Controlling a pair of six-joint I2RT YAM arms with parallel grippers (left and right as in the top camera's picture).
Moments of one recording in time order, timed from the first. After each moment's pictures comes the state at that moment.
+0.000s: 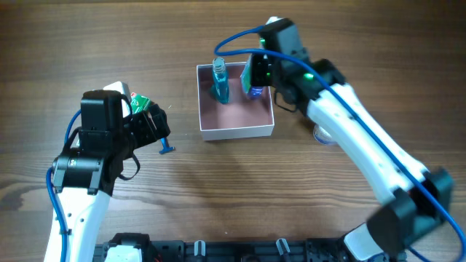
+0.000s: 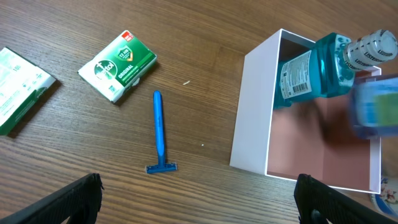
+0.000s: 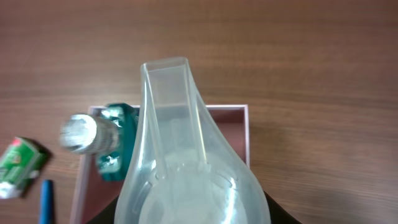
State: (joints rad) left arm -0.07 1.05 0.99 -0.85 0.05 -0.43; right arm 0.52 1.73 1.52 -0.67 0.13 0.41
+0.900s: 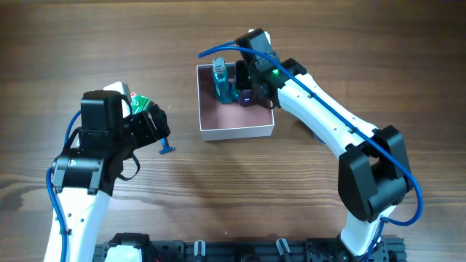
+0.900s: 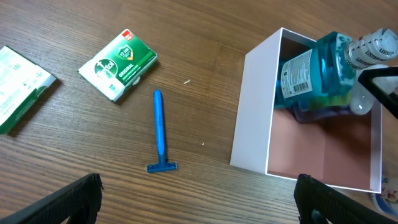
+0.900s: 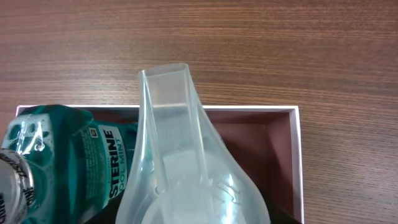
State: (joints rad) left arm -0.07 1.05 0.99 -0.85 0.05 -0.43; right arm 0.53 1.95 1.52 -0.53 0.14 0.42
